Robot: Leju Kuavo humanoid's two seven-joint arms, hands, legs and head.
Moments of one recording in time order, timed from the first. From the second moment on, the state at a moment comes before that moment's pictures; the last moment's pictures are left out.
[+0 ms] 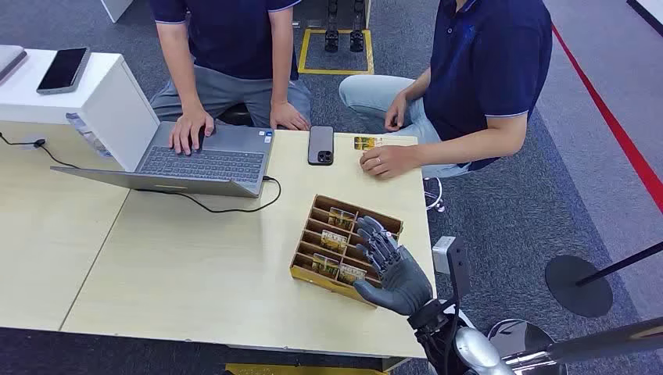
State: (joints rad) left arm -0.24 0.04 -1.43 -0.25 0.75 0.31 0.11; right arm -0.14 -0.30 0.70 -1.66 -0.61 -0.03 -0.24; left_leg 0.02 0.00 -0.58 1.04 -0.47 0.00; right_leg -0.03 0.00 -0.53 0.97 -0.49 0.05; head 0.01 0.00
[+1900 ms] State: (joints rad) left arm -0.23 0.04 -1.43 -0.25 0.75 0.36 0.16; right arm -0.18 -0.24 0.93 -1.68 1.06 -0.54 0.44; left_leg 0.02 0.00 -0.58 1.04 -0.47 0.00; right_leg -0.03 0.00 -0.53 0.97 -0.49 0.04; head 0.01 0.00
